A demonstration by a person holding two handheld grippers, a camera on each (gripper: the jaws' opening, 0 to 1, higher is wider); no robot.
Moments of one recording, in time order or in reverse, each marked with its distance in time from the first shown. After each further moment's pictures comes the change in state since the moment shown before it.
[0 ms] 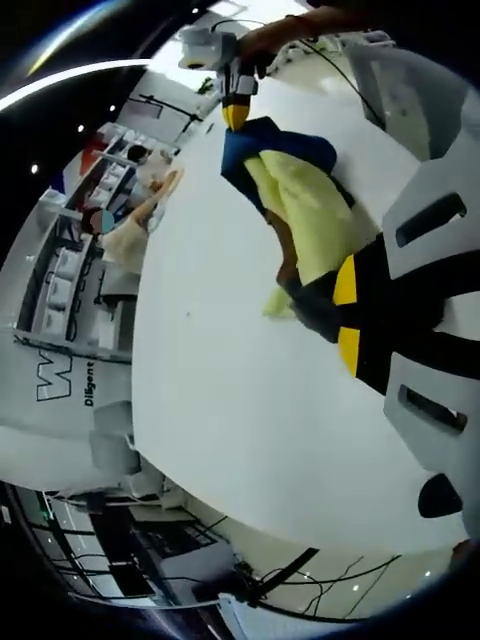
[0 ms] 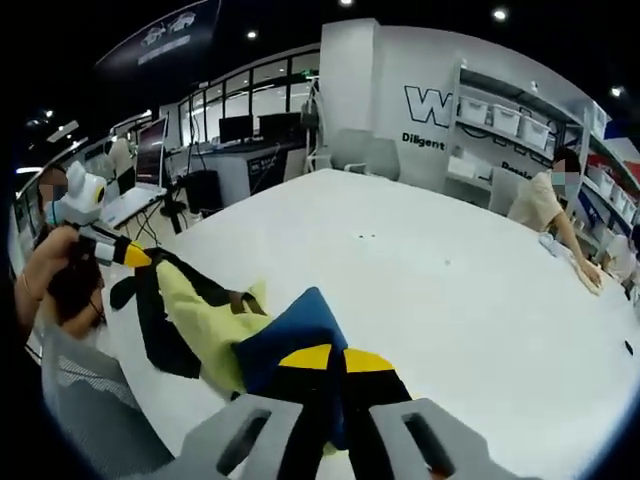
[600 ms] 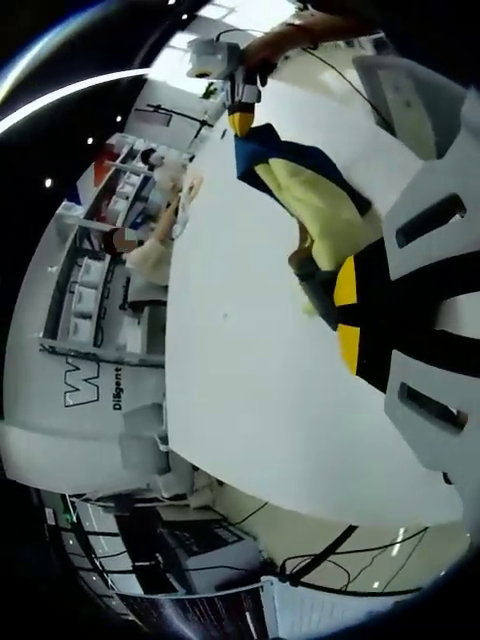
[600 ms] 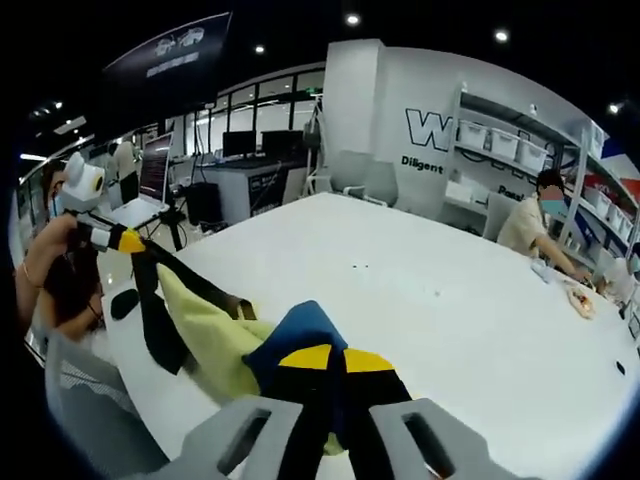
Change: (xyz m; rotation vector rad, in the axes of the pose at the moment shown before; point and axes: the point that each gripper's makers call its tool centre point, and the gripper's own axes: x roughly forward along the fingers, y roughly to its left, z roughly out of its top) left arm -0.034 0.001 0.045 0.050 -0.108 0.004; right arm -0.020 -0.006 0.038 -0.055 -0.085 -0.016
